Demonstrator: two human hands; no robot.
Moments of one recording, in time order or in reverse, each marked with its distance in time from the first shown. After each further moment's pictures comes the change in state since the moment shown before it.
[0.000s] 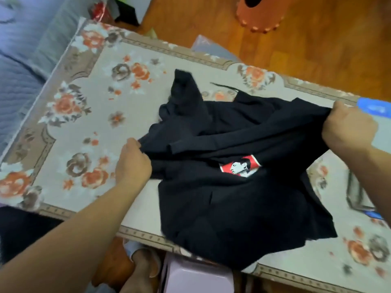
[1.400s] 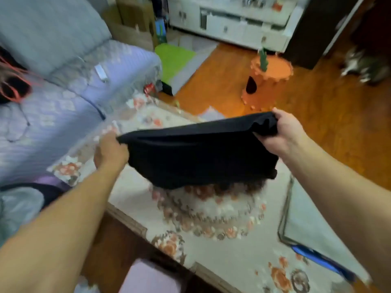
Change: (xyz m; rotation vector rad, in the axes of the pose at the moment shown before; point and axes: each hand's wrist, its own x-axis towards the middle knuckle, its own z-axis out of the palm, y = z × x) left_hand -0.203 0.146 -0.149 -0.042 0.464 -0.175; right_hand -0.051 0.084 -0.287 2.094 -0.761 0.434
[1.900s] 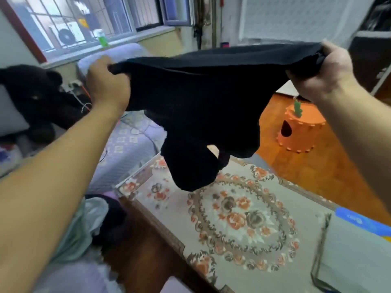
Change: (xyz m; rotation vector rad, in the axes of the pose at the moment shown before) left_hand -0.011 0.097 -0.343 -0.422 0.673 0.405; right_hand -0.112 -0.168 0.153 0.321 -0.594 -0.246
